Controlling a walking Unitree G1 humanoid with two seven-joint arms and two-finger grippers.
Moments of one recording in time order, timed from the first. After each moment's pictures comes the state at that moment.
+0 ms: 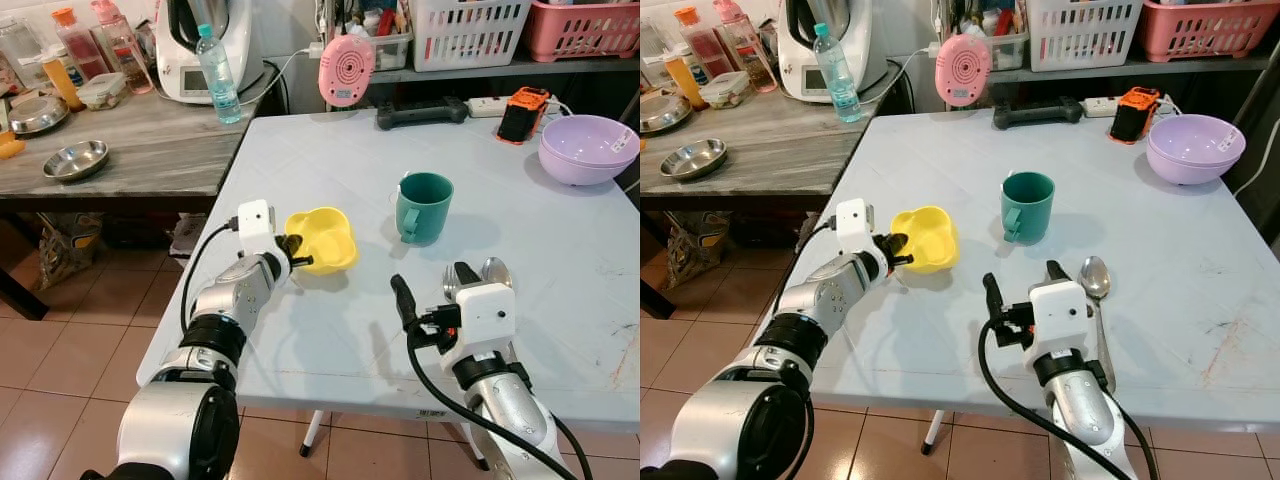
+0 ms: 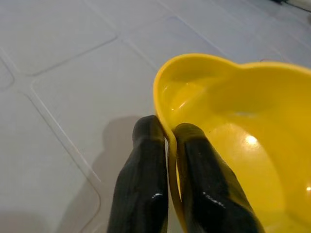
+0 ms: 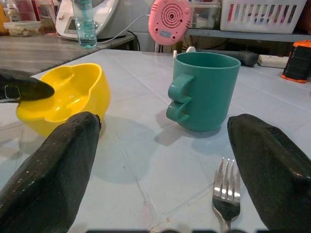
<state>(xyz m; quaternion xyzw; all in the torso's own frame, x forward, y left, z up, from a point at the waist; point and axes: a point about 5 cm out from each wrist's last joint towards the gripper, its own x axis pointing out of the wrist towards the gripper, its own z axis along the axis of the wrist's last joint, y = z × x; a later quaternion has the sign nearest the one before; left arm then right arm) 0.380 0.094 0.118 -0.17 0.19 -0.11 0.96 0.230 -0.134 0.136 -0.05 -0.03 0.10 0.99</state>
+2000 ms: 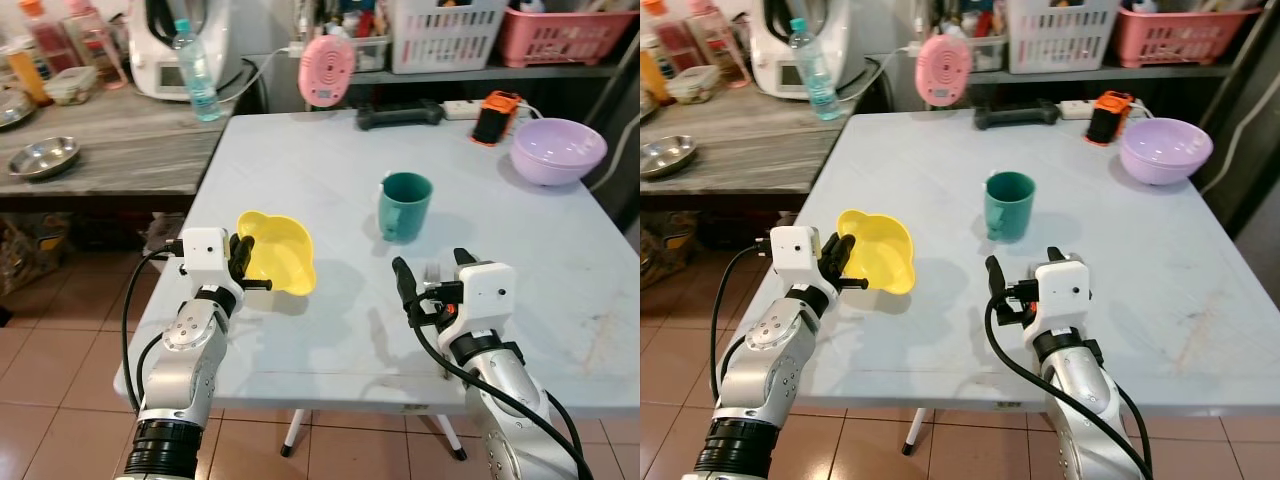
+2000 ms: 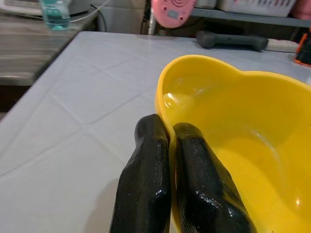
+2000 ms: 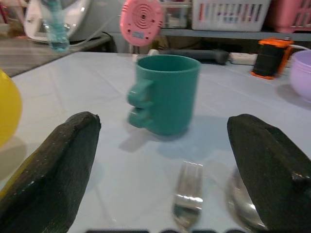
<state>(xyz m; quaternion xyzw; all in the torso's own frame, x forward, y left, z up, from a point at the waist) 0.316 0.139 0.120 -0.08 0.02 -0.08 0.99 0.252 -0.141 0.139 -0.02 -0.04 0.09 1.00</state>
